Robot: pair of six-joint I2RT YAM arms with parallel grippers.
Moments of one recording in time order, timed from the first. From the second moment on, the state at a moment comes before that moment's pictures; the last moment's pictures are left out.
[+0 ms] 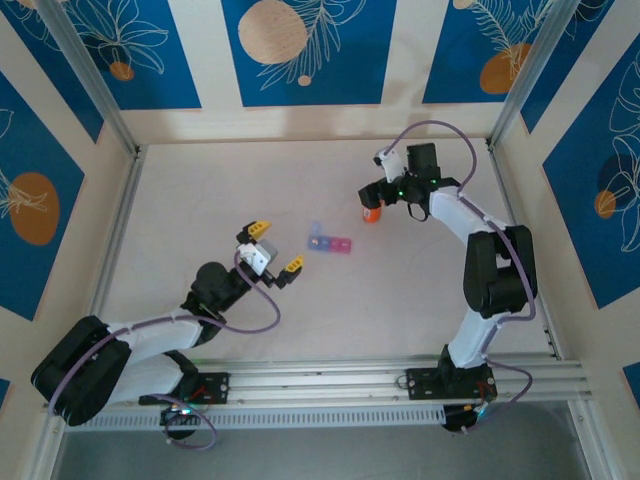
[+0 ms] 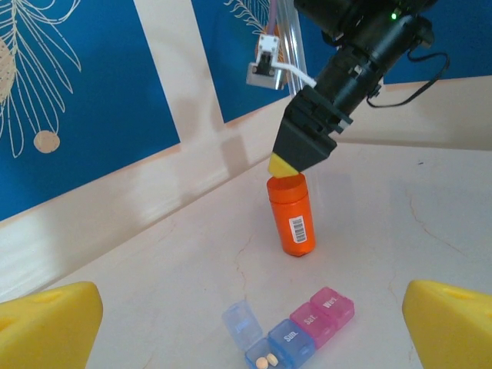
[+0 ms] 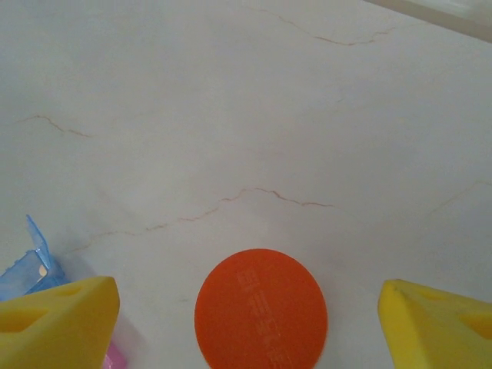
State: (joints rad) left arm -0.67 1.17 0.26 0.98 0.11 0.22; right arm 0.17 1.75 1.30 -0.31 -0.39 -0.23
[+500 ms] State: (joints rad) left arm -0.67 1.17 0.39 0.76 -0.03 0.09; right arm 0.27 1.37 1.23 -0.42 -0.24 0.17
